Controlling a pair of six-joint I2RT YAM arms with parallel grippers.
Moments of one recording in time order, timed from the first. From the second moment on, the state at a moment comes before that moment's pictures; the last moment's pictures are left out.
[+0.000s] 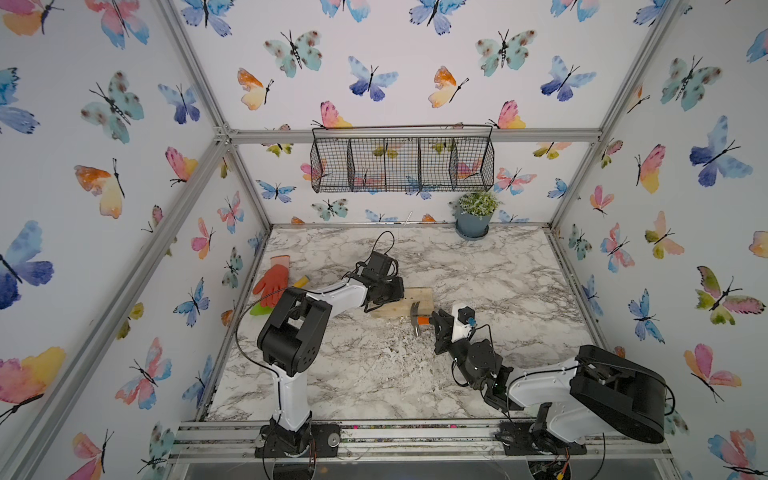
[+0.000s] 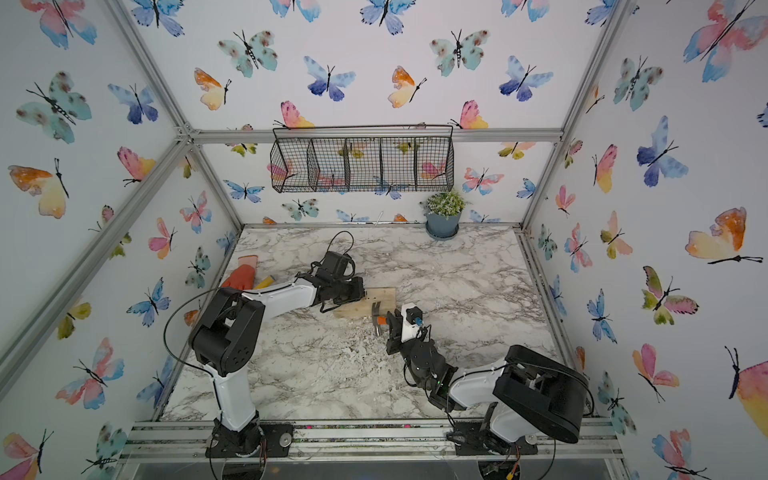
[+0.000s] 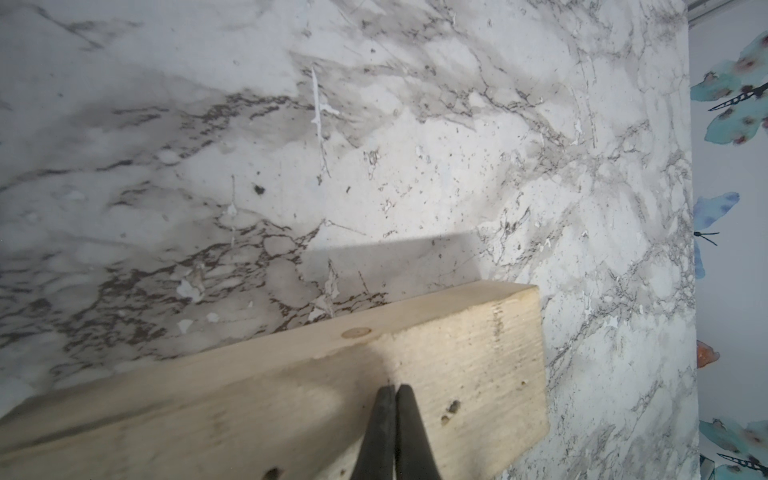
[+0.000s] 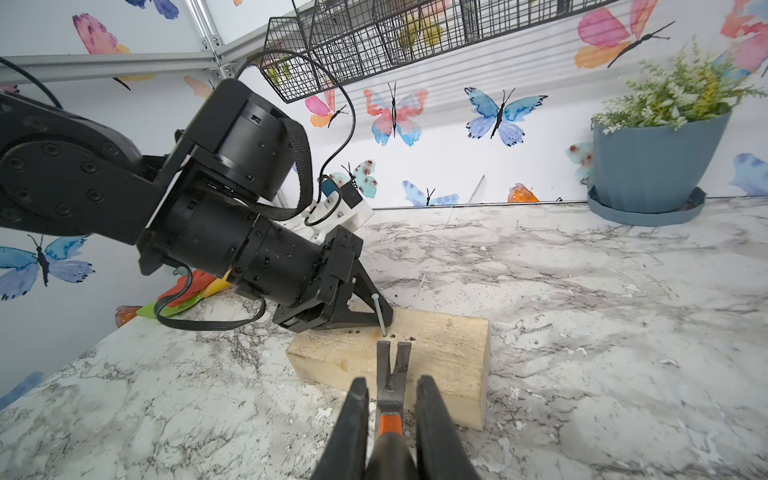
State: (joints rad) left arm -0.52 1.94 1.19 -0.20 0.25 -0.64; right arm 1.08 1.45 0.28 1.11 0.58 0.26
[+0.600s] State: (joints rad) left arm -0.52 1.89 1.18 -0.23 0.22 -0.63; right arm 1.09 1.05 0.33 0.49 0.58 0.17
